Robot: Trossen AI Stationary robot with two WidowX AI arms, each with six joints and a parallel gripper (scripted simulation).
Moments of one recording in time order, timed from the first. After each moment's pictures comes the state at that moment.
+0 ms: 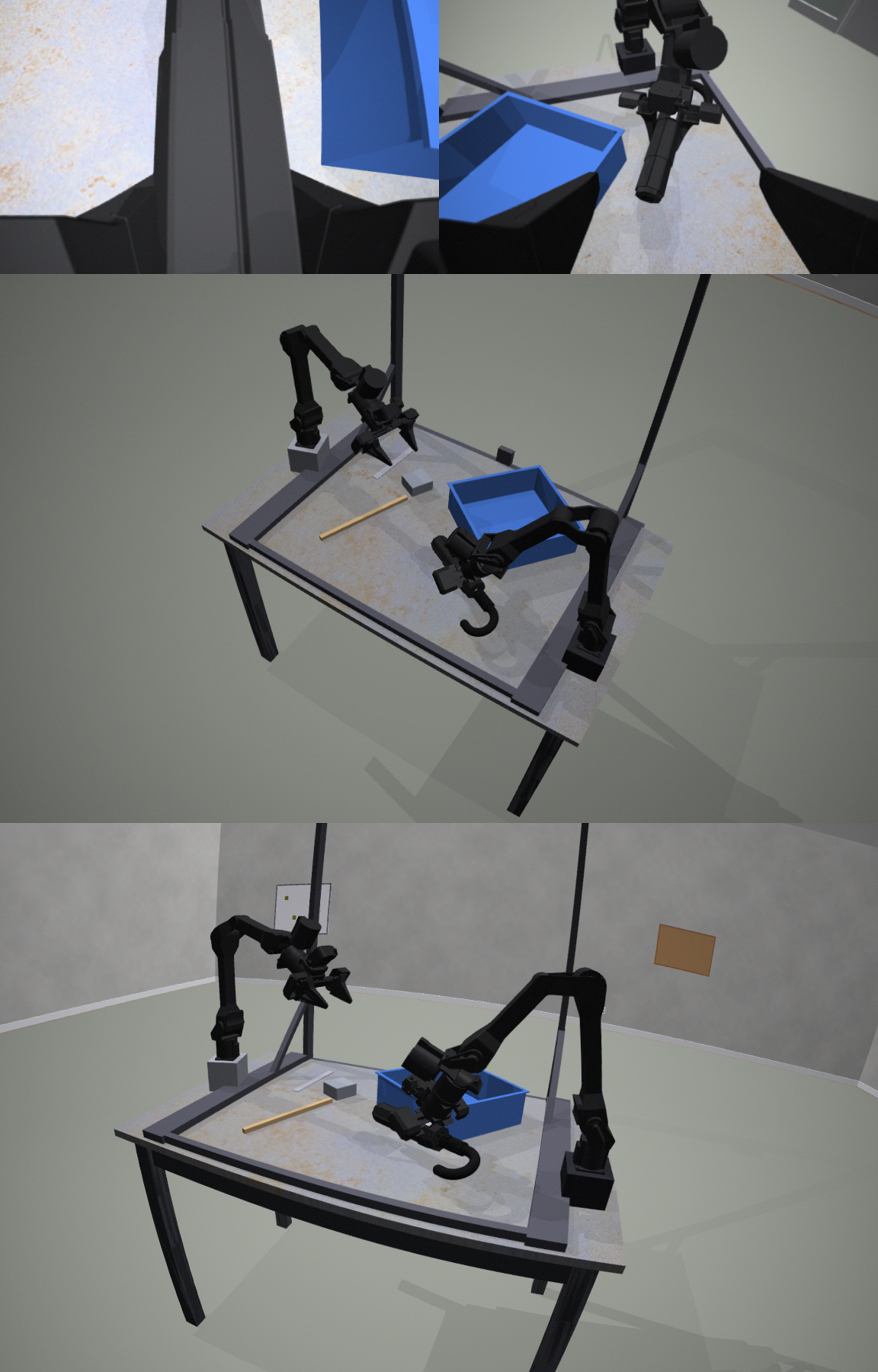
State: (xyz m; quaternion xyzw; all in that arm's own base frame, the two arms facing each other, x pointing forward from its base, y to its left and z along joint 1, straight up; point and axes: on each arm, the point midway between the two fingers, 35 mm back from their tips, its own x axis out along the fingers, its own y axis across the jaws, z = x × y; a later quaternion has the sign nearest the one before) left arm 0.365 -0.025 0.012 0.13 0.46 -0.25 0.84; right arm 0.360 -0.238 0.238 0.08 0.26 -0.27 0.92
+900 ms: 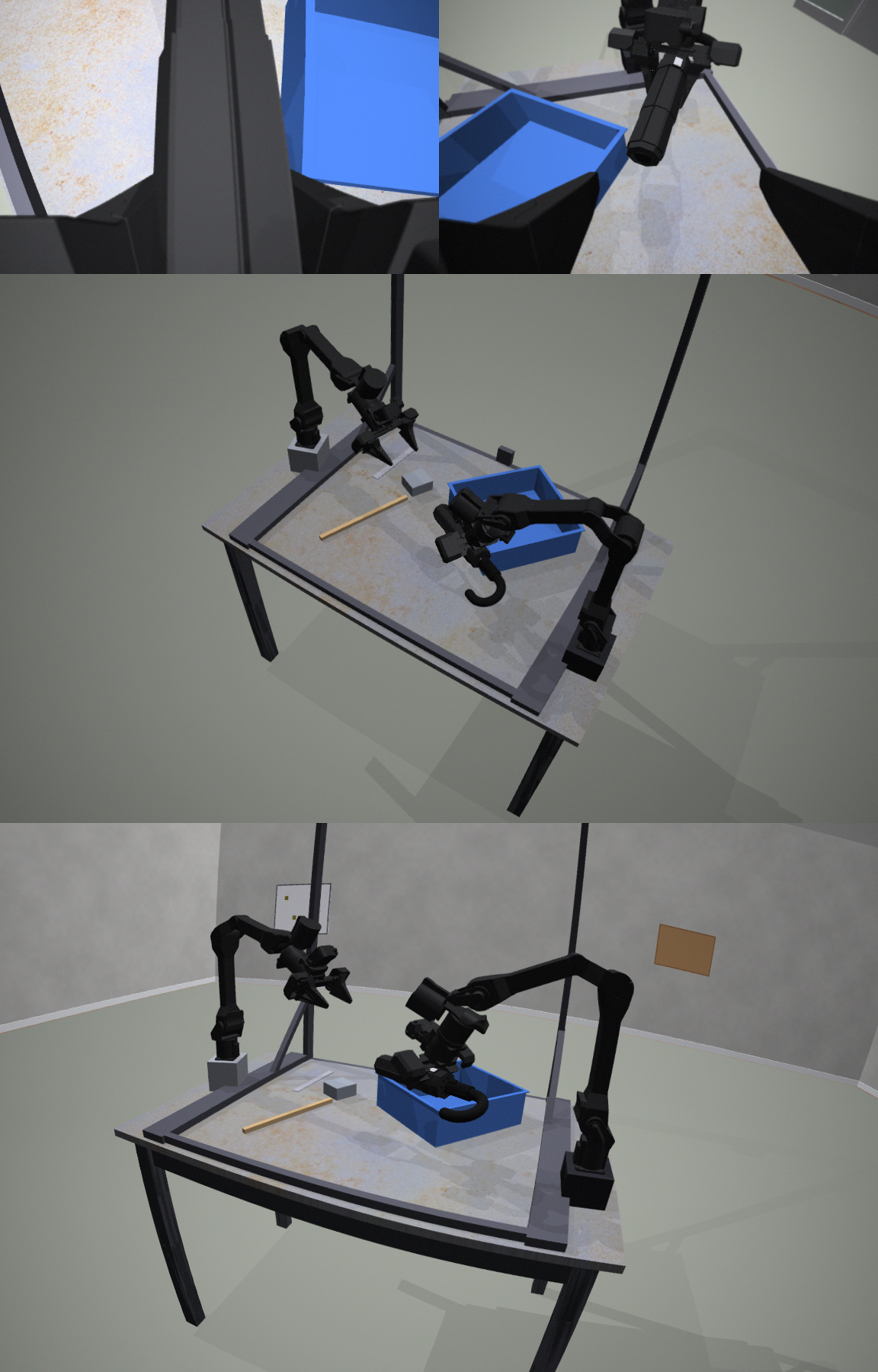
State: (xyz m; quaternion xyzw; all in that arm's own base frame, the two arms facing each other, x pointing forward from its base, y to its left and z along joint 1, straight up) left arm 0.366 -0.028 0.126 0.12 0.46 -0.25 0.84; right arm 0.360 -0.237 0.238 0.07 0.27 -0.26 0.93
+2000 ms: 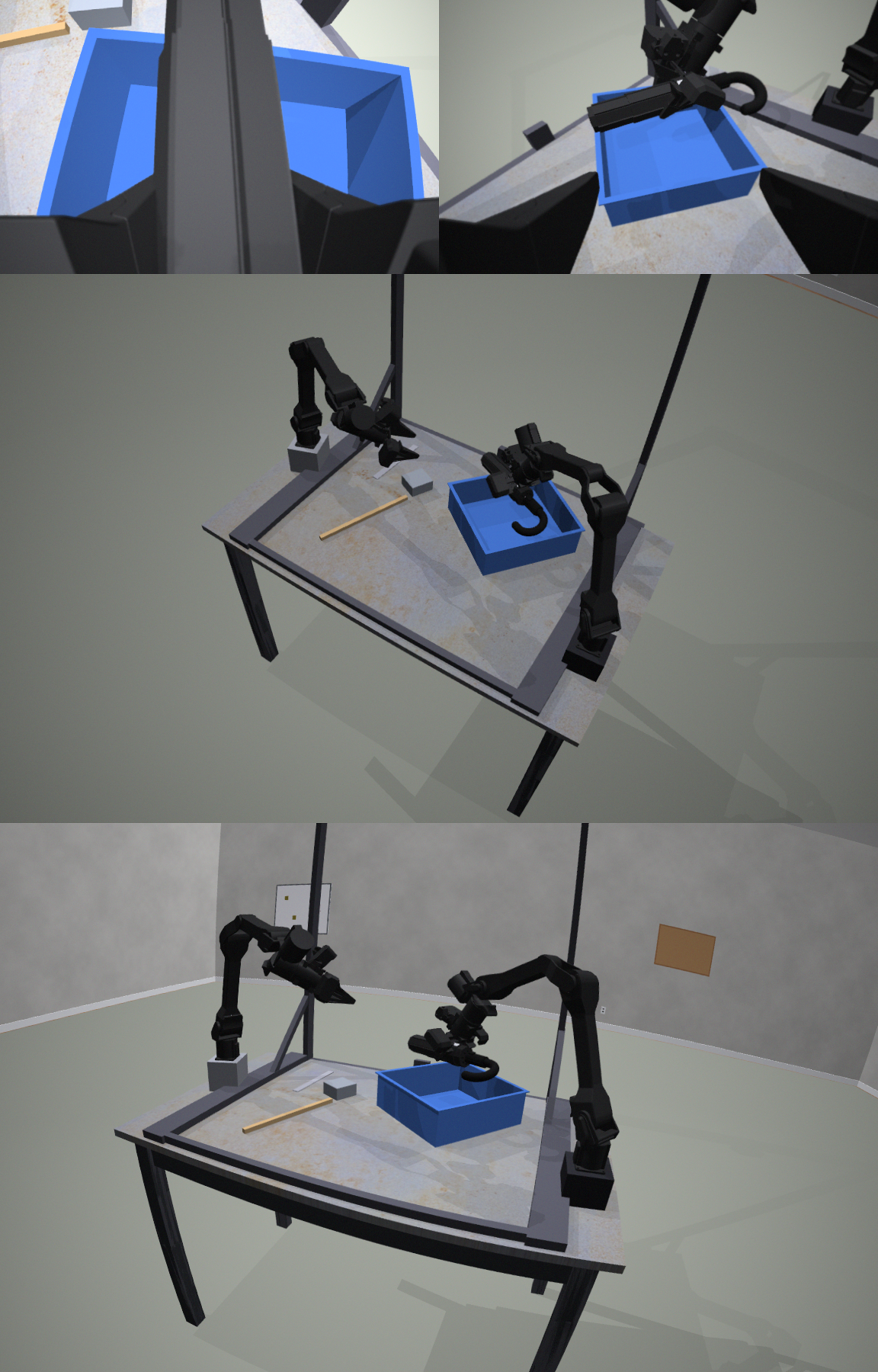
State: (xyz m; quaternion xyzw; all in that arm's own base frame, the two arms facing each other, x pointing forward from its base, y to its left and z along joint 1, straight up) left arm 0.364 -0.300 0.110 0.14 0.46 -0.25 0.84; right arm 0.375 -0.216 0.241 -0.05 0.24 0.17 0.96
